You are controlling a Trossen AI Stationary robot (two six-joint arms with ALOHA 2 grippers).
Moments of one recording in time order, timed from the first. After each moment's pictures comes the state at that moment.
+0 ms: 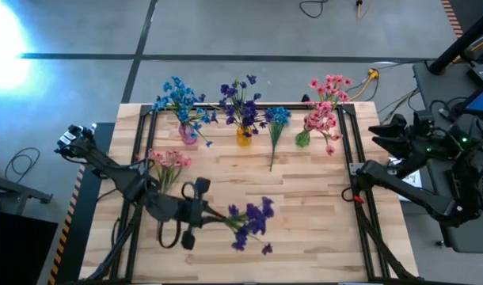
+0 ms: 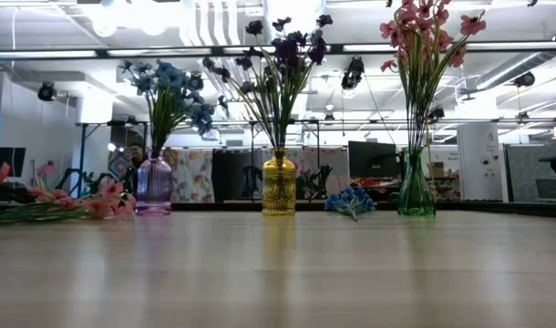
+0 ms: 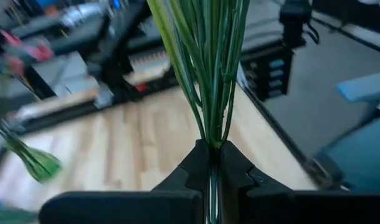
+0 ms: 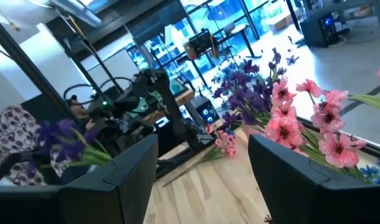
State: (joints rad) left arm -0.59 1.31 1.14 -0.21 -0.40 0.03; right arm -0.75 0.37 1.20 -0.85 -0.55 0.51
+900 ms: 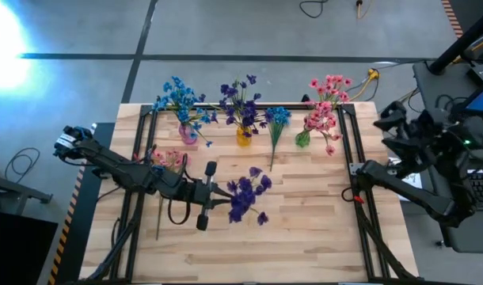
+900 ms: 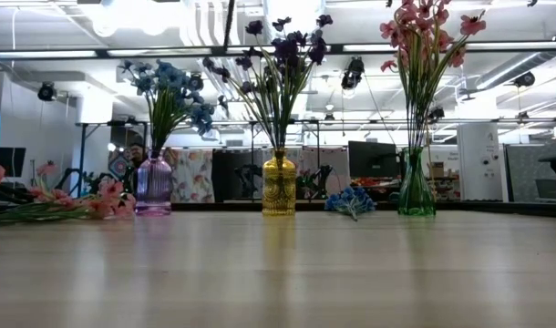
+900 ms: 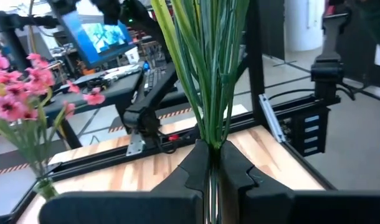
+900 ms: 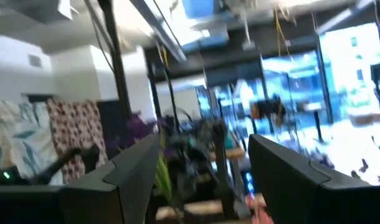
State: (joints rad) left arm -0.40 1.29 0.89 0.32 -0.28 0.18; right arm -0.75 0.37 1.02 -0.24 -0.77 0.49
